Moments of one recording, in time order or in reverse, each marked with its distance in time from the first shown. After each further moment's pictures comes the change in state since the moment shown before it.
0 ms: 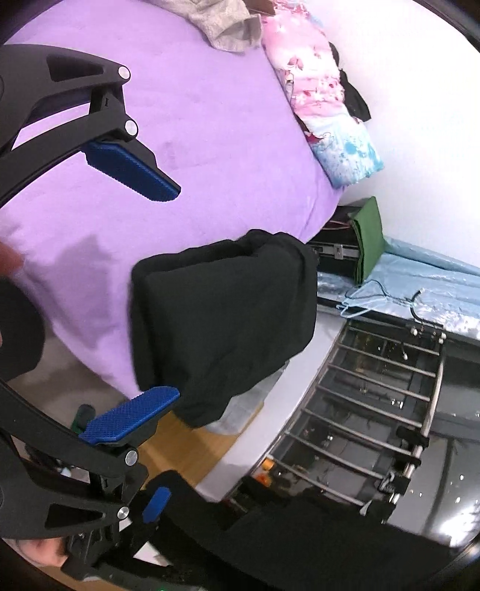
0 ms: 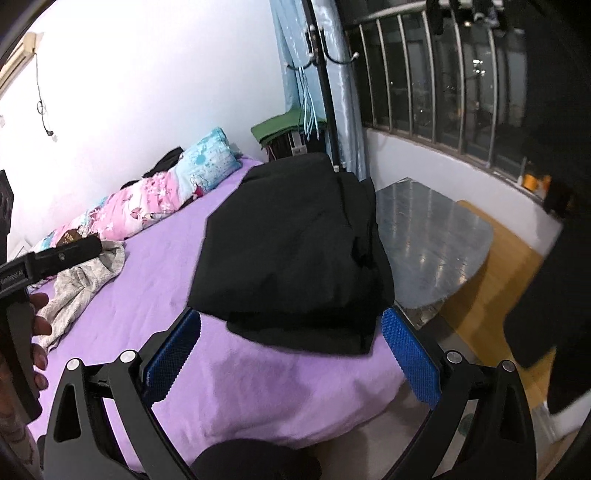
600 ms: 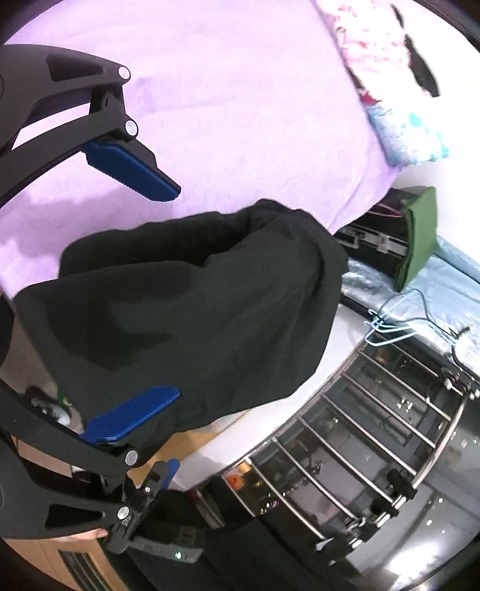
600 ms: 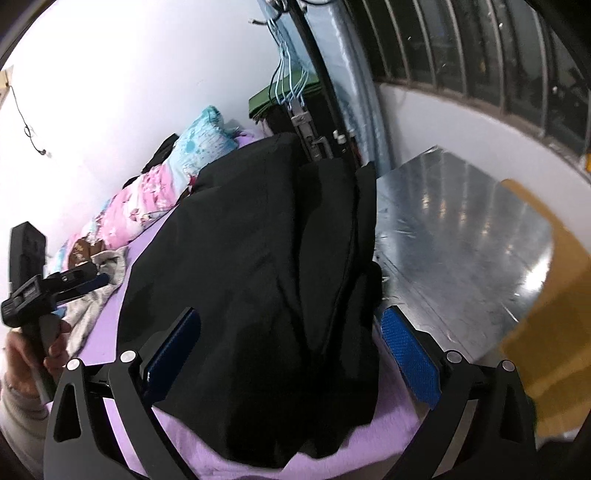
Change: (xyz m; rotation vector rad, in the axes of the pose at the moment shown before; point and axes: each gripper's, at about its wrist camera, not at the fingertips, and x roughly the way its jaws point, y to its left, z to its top) left arm 0.170 0.071 0.083 -0.161 0.145 -0.154; right arm 0.156 -0.099 0.090 0.064 0.152 0.140
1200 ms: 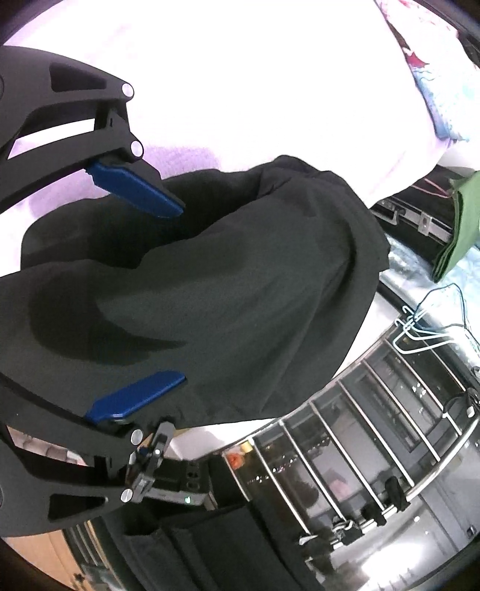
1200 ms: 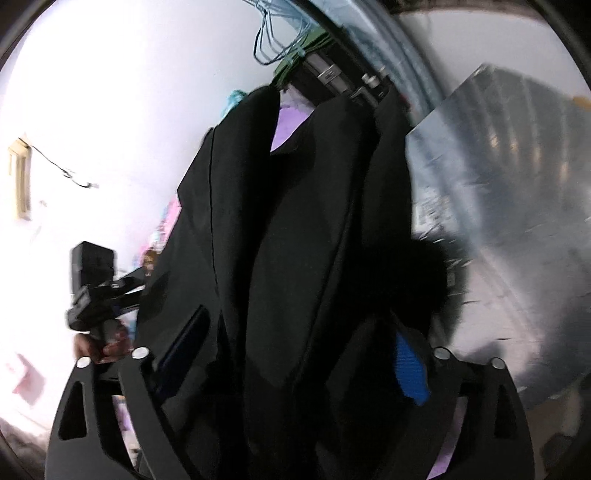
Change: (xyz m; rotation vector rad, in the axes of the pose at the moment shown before) left arm 0.088 0.033 0.037 -0.080 0.140 -0.184; right arm 0.106 -0.066 0.025 0.159 0.149 0.352
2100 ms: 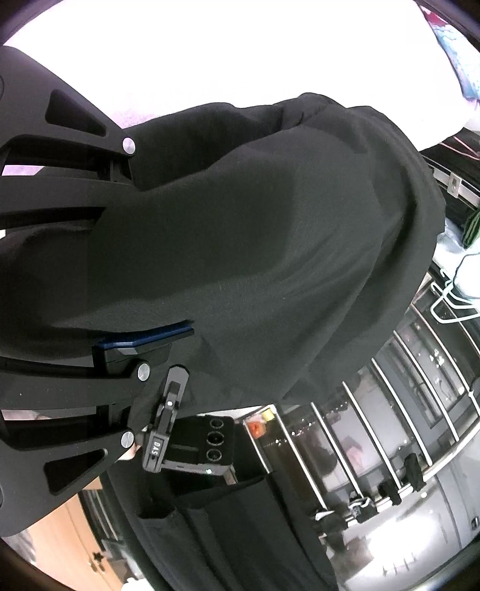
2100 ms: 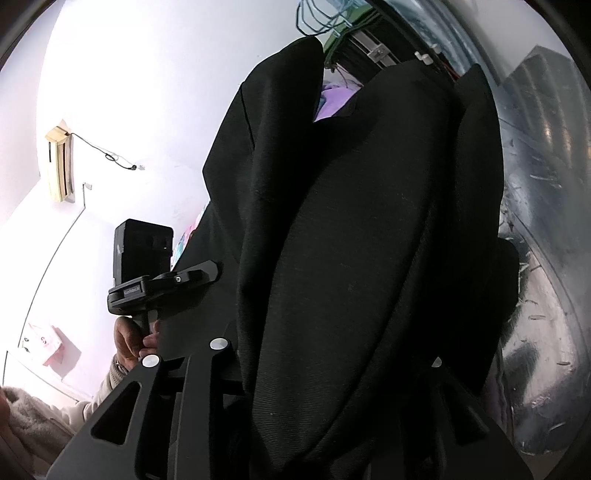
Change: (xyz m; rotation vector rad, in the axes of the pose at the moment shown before) left arm 0.048 -0.003 -0.003 0.017 0.094 -0.182; right arm 0.037 0.002 0.004 -0.016 0.092 0.267
